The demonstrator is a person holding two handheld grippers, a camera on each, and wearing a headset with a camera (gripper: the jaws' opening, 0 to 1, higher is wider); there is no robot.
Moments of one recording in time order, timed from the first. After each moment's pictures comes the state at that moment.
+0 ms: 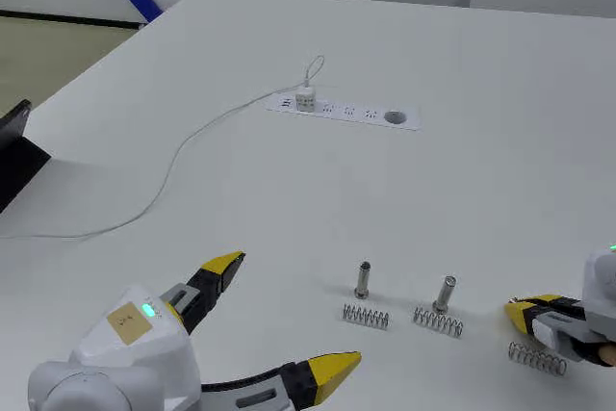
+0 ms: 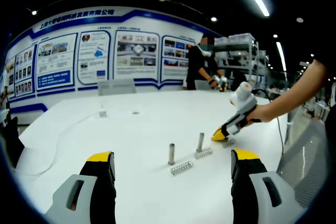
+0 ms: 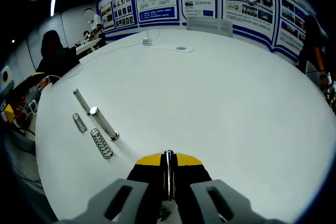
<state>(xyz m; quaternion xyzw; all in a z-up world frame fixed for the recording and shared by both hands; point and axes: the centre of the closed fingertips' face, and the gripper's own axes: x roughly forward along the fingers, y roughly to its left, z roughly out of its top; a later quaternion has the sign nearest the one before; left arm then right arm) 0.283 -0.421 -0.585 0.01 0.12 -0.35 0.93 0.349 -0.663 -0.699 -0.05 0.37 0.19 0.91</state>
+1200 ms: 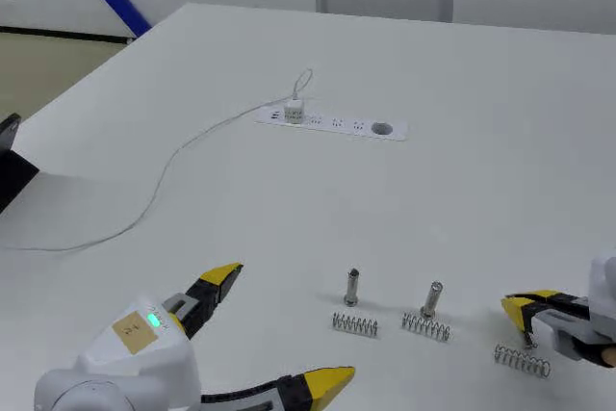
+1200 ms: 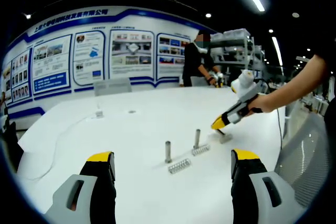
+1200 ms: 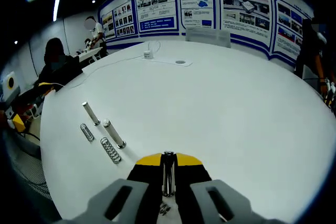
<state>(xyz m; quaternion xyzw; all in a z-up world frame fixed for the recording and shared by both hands) 0.279 -0.427 -0.589 0.03 0.12 -0.36 0.92 0.348 -0.667 -0.673 -0.04 0.33 0.19 0.92</state>
